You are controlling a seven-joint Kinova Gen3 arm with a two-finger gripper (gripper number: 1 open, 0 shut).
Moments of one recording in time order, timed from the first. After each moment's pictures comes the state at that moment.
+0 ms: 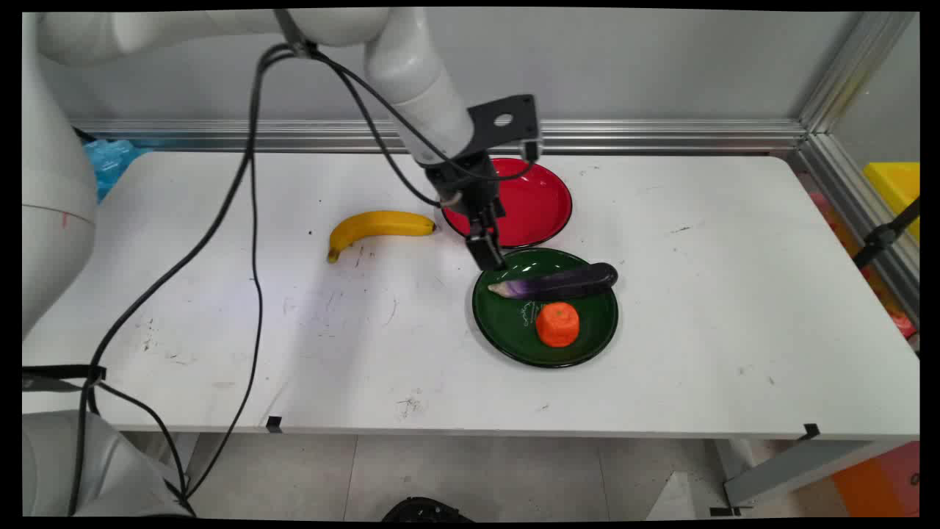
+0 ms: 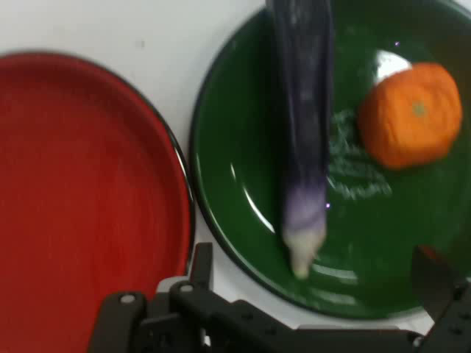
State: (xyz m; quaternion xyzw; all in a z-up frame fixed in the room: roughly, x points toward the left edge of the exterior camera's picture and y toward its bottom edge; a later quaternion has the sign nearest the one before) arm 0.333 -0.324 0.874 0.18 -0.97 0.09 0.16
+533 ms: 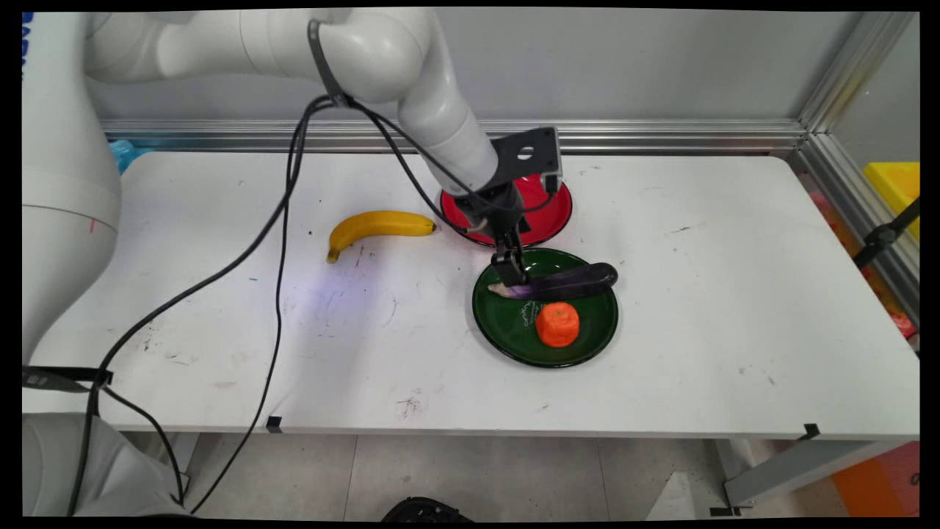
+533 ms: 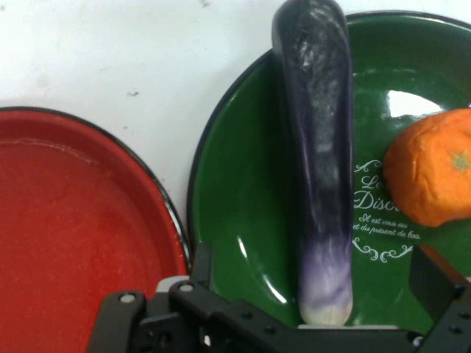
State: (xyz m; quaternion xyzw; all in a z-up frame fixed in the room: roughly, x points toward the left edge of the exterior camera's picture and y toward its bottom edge) arm 0.314 -0.337 0.825 0.16 -0.96 0.11 0.19
